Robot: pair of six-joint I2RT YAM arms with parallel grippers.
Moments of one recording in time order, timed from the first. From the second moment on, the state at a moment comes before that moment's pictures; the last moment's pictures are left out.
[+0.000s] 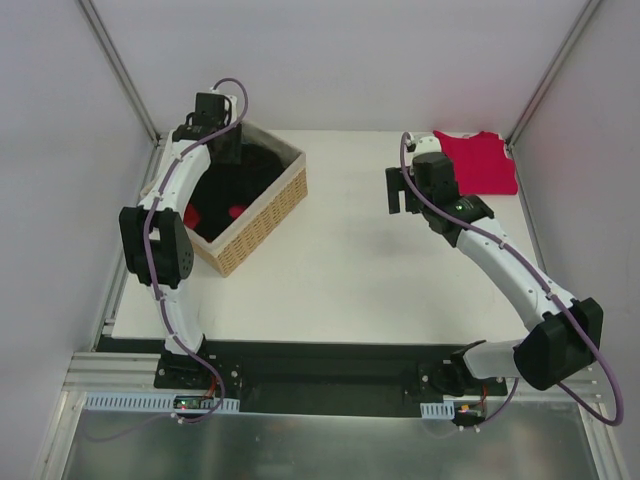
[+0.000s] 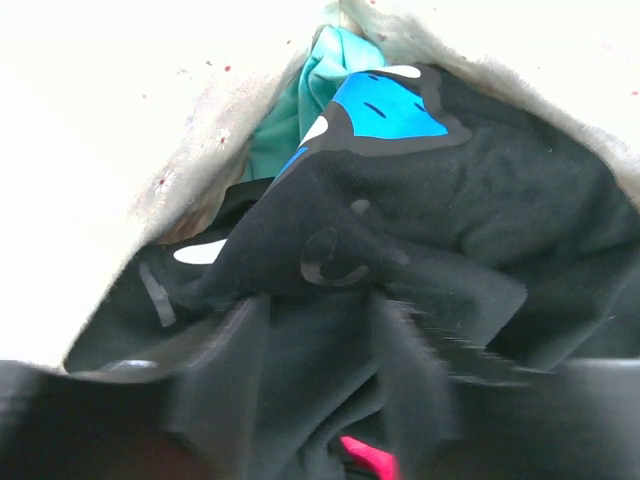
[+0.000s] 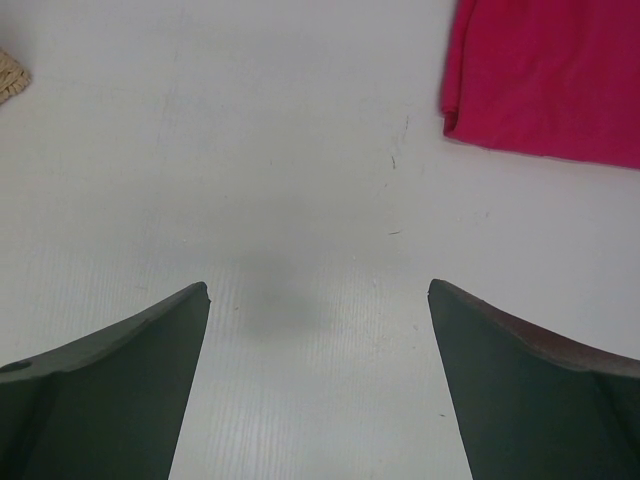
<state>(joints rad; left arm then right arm) -0.10 1.95 1.83 -0.67 -0.05 0.01 0.48 1.34 1.21 -0.50 0.34 0.09</state>
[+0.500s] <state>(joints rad) -0.10 1.99 1.83 -0.67 -0.04 0.01 0.48 1.32 1.21 -0.50 0.34 0.09</state>
